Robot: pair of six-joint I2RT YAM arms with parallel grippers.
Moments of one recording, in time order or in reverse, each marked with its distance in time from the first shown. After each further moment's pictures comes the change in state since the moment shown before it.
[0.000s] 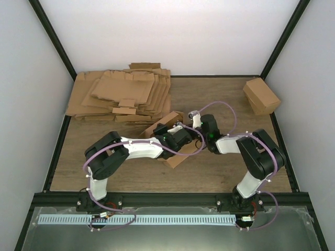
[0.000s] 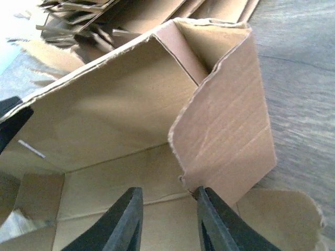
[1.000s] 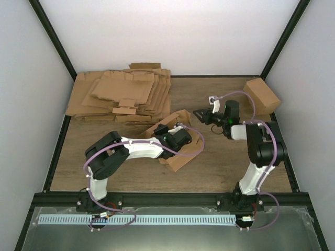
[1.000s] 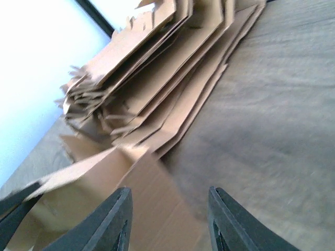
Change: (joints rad) left arm 0.000 0.002 0.000 0.005 0.027 0.025; right arm -0.365 0.074 0.103 0.096 -0.476 -0.002
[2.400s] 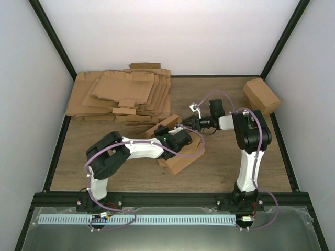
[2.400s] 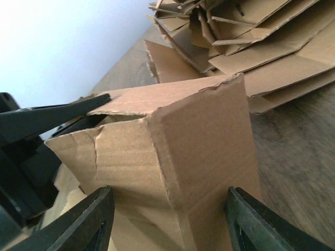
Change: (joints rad) left arm -0.003 0.010 0.001 -0.013 0.003 -0.002; right arm 0.088 0.314 0.329 -0.447 -0.454 -0.411
